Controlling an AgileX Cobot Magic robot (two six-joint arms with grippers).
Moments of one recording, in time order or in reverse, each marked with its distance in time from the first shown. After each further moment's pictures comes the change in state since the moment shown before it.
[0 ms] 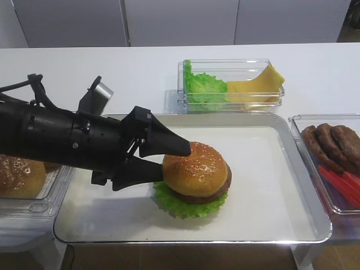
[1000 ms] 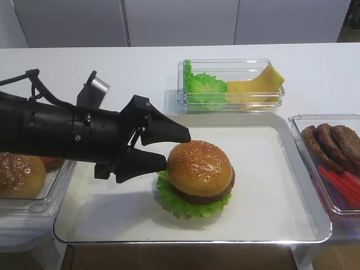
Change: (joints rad) left arm 0.000 0.000 0.000 -0.095 -0.014 0.031; right arm 0.000 0.000 0.000 0.000 0.000 0.000
